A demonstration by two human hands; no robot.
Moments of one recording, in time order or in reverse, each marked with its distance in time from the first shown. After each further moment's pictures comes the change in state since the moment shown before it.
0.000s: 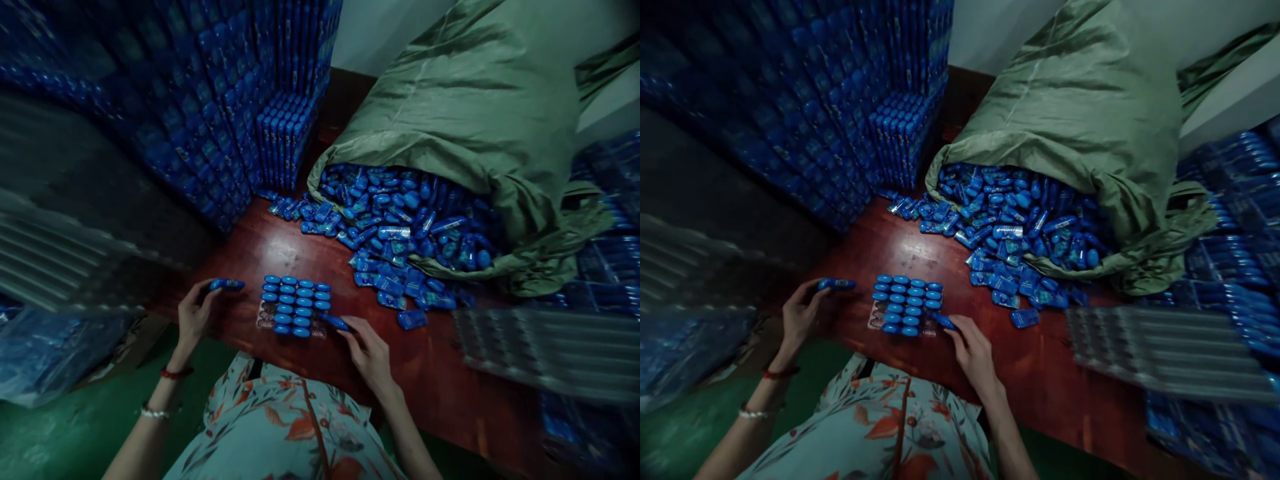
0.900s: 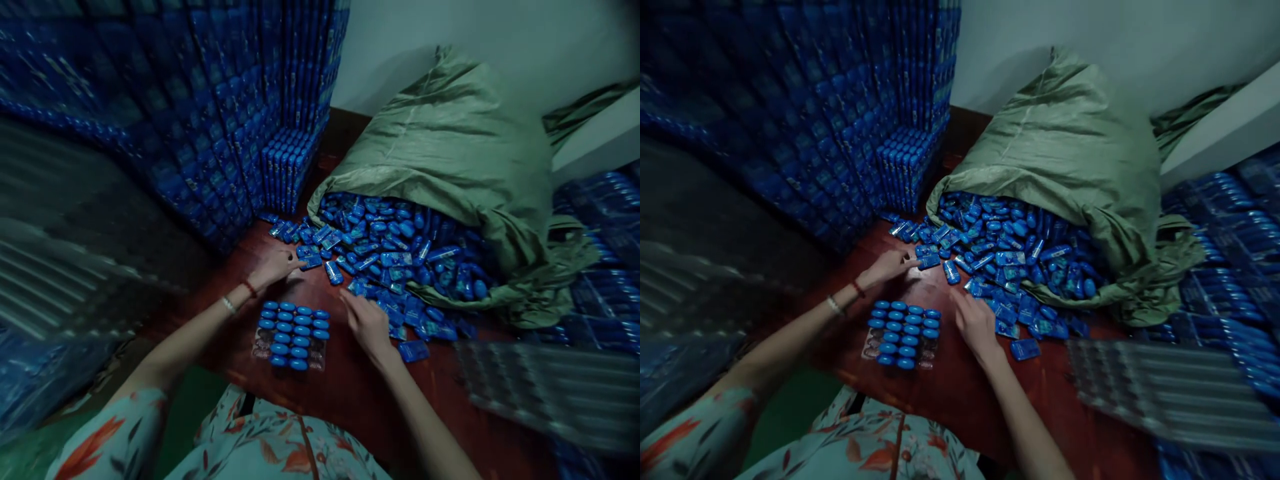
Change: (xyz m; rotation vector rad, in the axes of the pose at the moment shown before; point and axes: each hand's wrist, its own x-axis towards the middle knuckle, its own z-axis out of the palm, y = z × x) left_hand 0.113 0.098 0.156 0.449 -0.726 0.302; right_hand 0.103 0.025 -0.006 -0.687 -0.072 -0.219
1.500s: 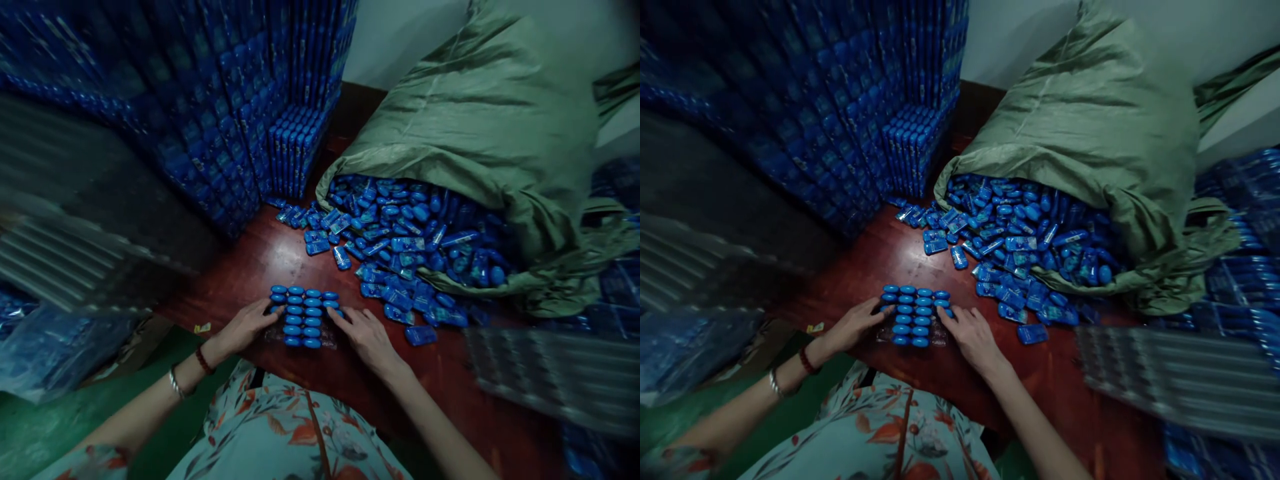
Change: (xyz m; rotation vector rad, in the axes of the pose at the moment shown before) left_hand -0.175 -0.042 0.029 0.141 0.056 0.512; right_hand -0.040 -0.026 -0.017 -0.038 -0.287 -0.310
